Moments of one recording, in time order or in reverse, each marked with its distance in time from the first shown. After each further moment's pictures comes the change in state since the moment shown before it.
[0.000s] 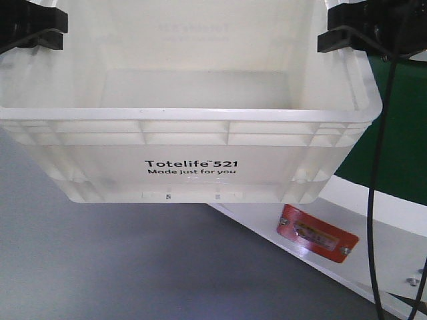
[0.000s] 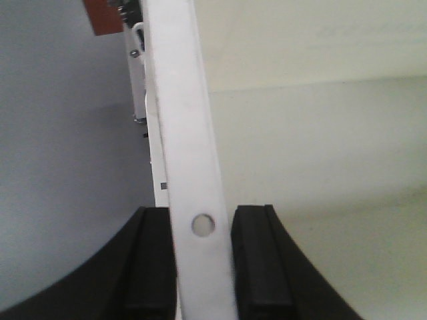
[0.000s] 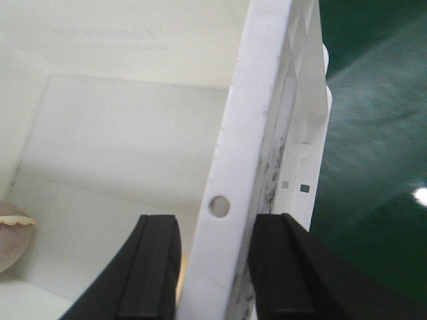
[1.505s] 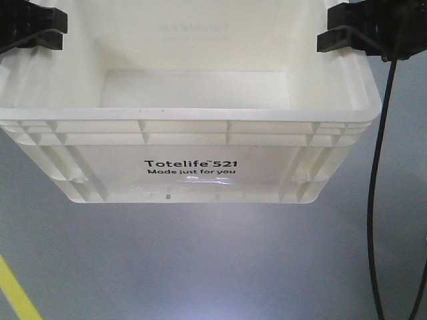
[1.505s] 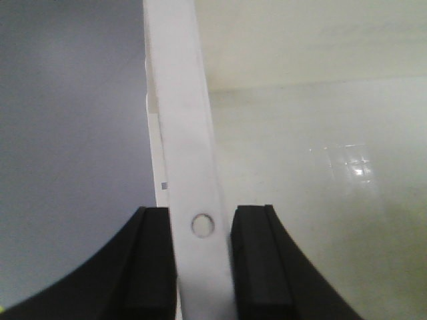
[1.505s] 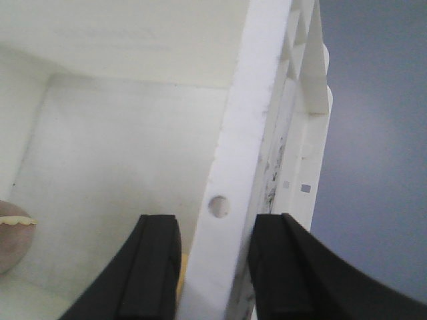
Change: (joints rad) left arm 0.000 0.000 0.000 0.003 0.000 0.000; right arm 0.000 0.000 0.000 0.002 0.000 0.000
